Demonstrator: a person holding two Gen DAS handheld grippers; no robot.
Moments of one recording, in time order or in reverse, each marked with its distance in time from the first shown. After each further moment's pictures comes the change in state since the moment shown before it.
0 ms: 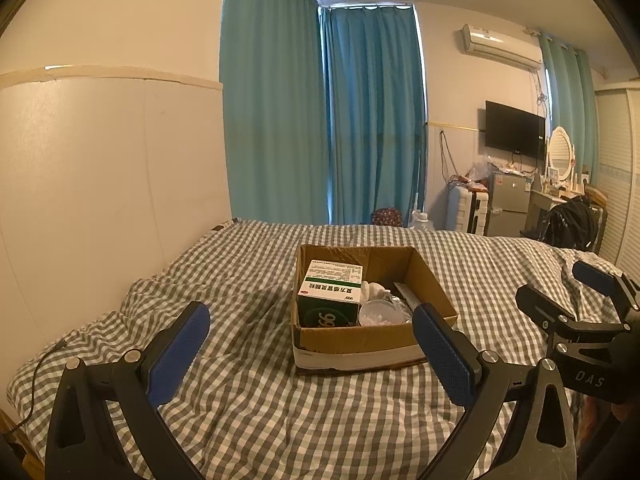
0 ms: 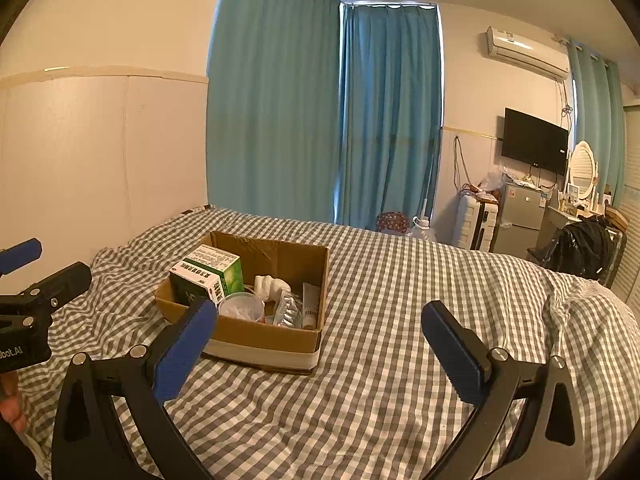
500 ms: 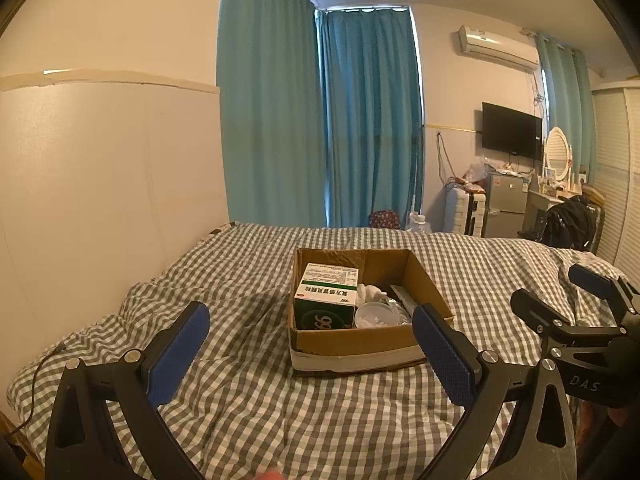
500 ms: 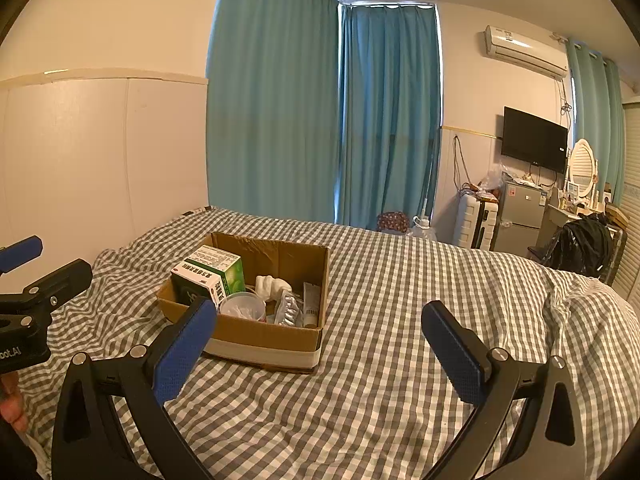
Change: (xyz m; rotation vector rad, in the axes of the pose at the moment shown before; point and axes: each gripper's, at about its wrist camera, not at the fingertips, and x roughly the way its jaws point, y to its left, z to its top) left arm -0.006 -0.004 0.002 0.012 -0.019 -0.008; right arm -0.004 -0.002 0.000 0.005 -0.004 0.002
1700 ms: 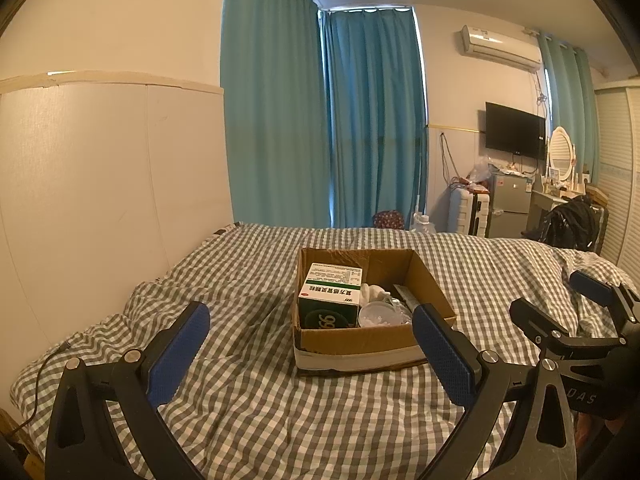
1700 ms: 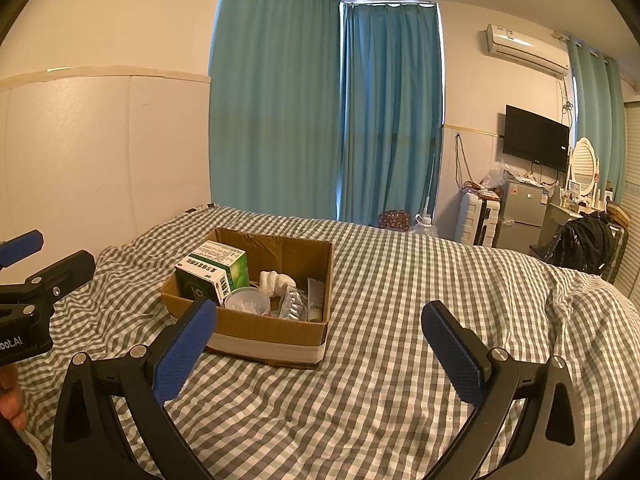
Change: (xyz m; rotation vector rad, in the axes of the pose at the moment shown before) left arm -0.002 0.000 0.000 -0.001 0.005 0.019; right arm 0.000 0.007 -0.006 0.005 0.007 0.005
